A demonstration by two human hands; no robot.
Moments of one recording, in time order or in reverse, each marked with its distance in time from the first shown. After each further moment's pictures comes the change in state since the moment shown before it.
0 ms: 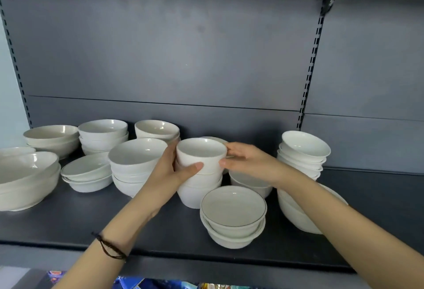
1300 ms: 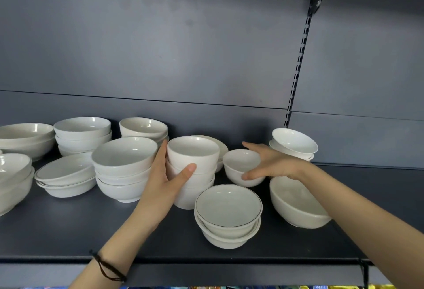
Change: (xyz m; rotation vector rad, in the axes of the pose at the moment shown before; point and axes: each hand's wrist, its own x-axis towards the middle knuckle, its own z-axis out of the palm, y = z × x) left_hand -0.009 -0.017 0.018 -0.125 0.096 0.095; right_hand -0.021 0.020 -0.049 -0.477 0.041 0.421
